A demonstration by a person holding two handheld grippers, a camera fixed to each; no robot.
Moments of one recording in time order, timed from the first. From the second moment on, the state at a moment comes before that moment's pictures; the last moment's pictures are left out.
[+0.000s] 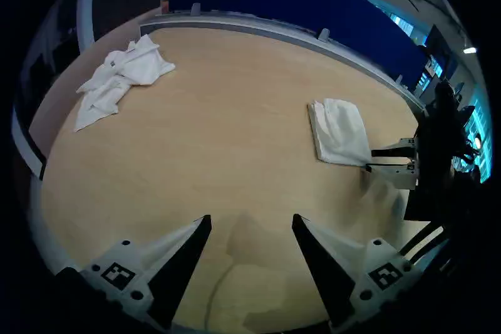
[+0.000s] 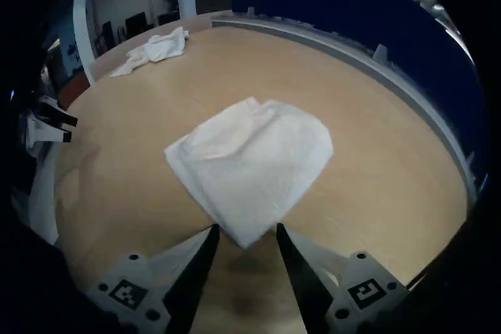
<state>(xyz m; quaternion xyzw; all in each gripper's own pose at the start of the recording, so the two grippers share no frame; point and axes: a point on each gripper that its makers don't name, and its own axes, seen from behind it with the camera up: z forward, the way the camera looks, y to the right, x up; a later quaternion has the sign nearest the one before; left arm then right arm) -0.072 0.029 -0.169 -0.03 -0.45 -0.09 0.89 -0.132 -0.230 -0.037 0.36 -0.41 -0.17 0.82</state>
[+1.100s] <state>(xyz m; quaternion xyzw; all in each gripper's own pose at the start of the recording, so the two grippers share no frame) -0.071 0.034 -0.161 -0.04 -0.45 -0.09 0.89 -0.110 -0.231 -0.031 0.37 -0.39 -0.17 0.83</state>
